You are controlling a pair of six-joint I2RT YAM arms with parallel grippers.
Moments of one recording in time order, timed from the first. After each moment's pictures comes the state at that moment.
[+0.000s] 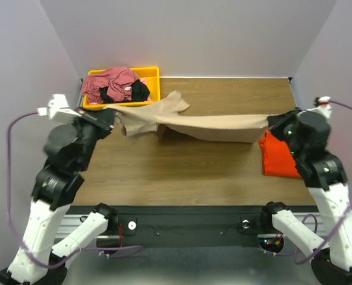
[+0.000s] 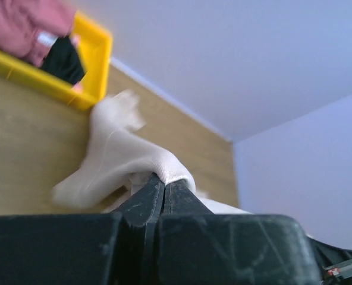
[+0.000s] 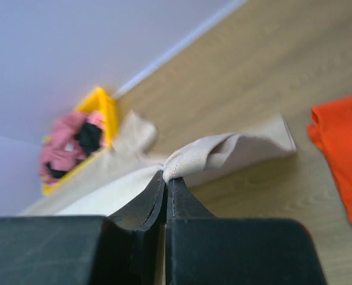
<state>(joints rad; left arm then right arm) -0.43 0.72 1.18 -0.54 -0.30 -0.84 0.24 0.80 1.13 -0.68 0.32 0.76</state>
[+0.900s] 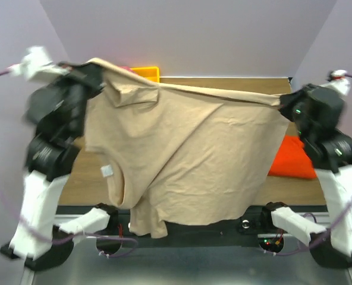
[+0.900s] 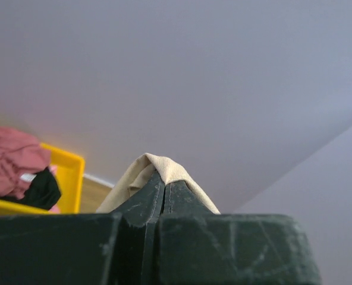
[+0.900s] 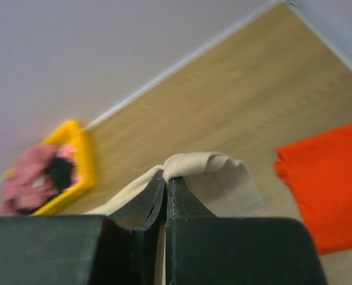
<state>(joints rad) -0.43 0.98 1.72 -0.46 -0.41 -0.62 0.24 0.96 1.57 -0.79 0.42 0.63</state>
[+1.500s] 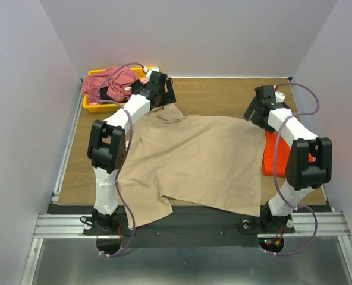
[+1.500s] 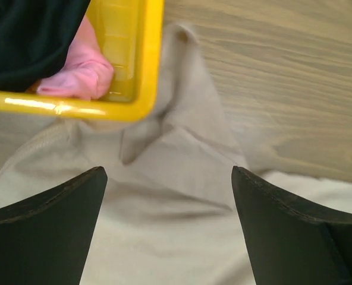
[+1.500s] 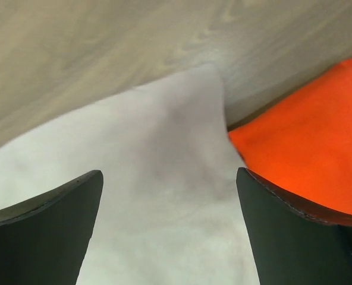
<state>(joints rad) -0.41 2.11 1.79 -0.45 -0.23 -0.54 0.06 1.72 1.29 -0.58 0.40 0.59</state>
